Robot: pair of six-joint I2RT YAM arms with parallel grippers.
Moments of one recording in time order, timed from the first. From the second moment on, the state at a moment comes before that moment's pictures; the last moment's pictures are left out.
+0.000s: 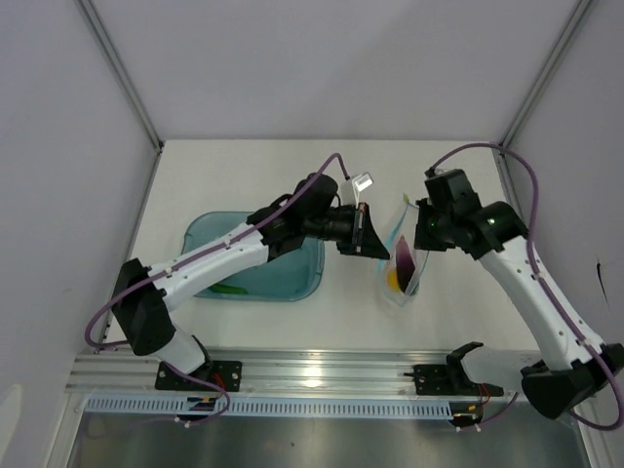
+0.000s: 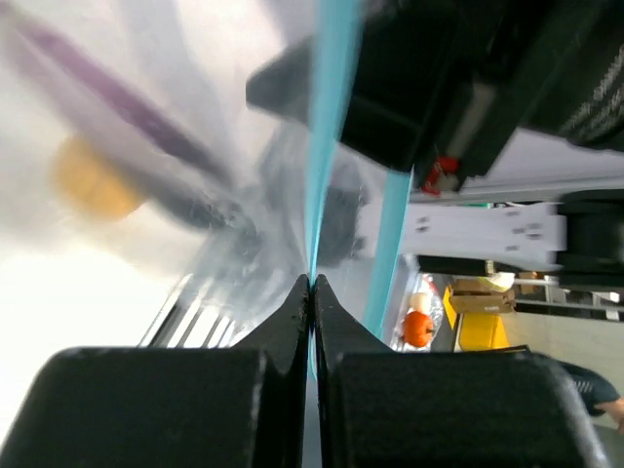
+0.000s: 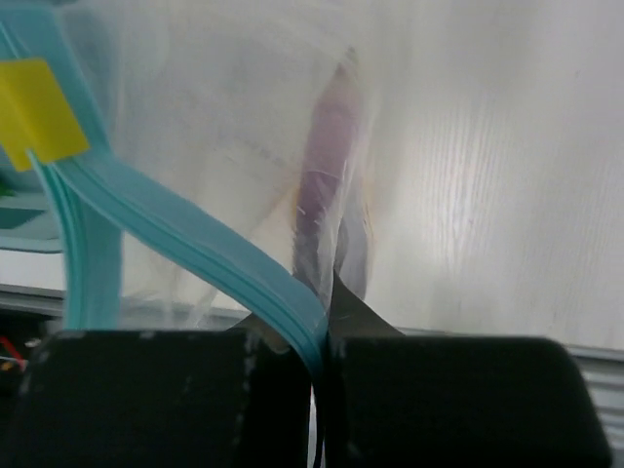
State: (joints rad) left arm -0.89 1.55 1.37 -0.23 0.57 -0.83; right arm 0.48 1.16 1.41 -1.13 0.13 0.45
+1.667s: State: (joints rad) left arm -0.15 1.30 0.87 -0.76 -0.26 -0.91; right arm 0.57 1.29 1.39 -1.12 0.20 0.41
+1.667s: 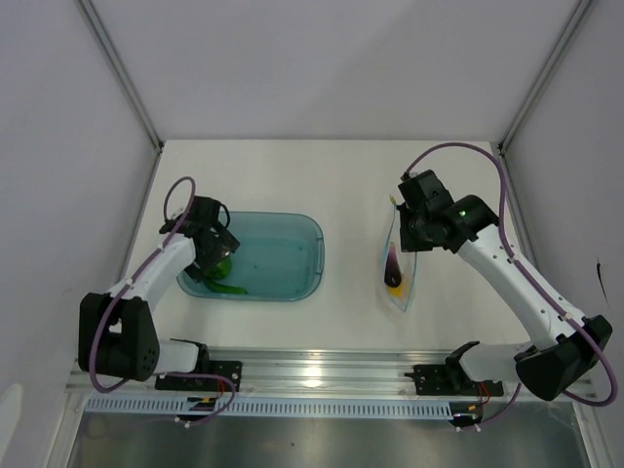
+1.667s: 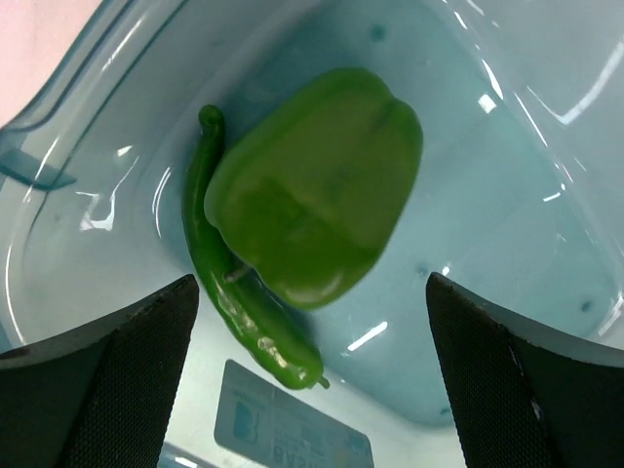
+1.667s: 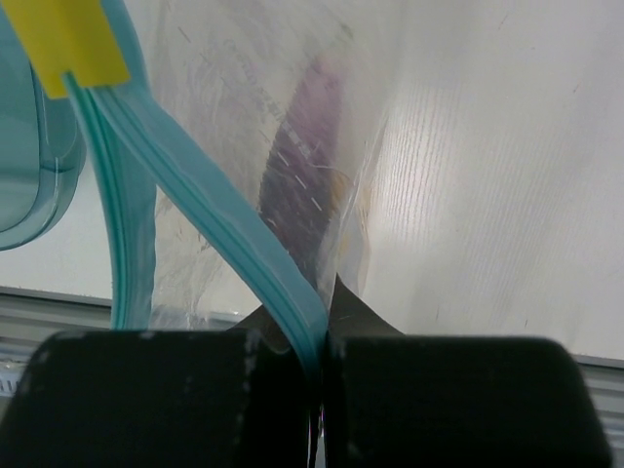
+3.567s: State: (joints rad) left arm -0.76 1.10 0.88 0.32 0.61 -0.90; right arm 0.61 1.32 1.39 -1.11 0.17 0.51
